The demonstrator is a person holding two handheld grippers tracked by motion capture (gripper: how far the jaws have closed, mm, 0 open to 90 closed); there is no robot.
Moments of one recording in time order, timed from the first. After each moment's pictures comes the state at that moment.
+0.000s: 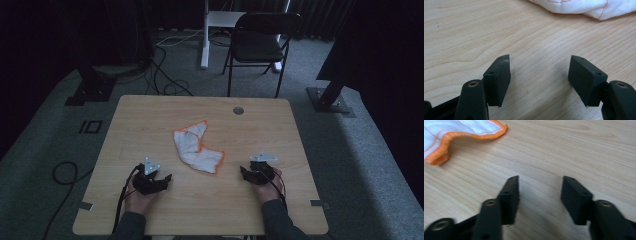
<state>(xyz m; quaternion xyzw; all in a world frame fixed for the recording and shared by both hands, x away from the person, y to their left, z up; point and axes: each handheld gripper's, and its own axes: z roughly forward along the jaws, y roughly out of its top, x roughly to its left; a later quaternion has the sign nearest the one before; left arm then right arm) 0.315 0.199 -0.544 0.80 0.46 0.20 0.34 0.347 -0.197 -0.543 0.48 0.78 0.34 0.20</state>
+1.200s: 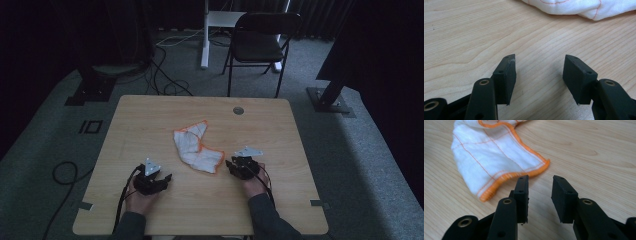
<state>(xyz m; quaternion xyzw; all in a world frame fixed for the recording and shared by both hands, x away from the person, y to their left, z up) 0.313 0.196 -0.544 0.80 0.45 0.20 0.35 0.358 -0.149 -0.527 0.44 0.79 0.39 0.18</state>
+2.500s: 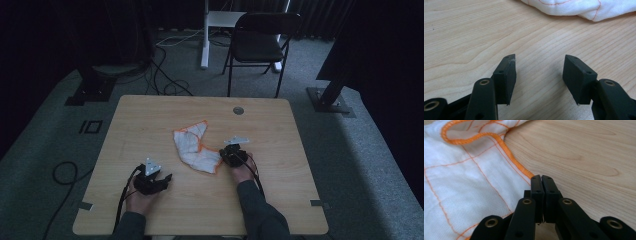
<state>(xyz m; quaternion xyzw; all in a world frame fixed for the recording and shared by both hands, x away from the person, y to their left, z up) 0.312 0.196 -0.543 0.79 0.46 0.20 0.35 0.408 -0.119 -0.540 0.45 0.79 0.37 0.17</state>
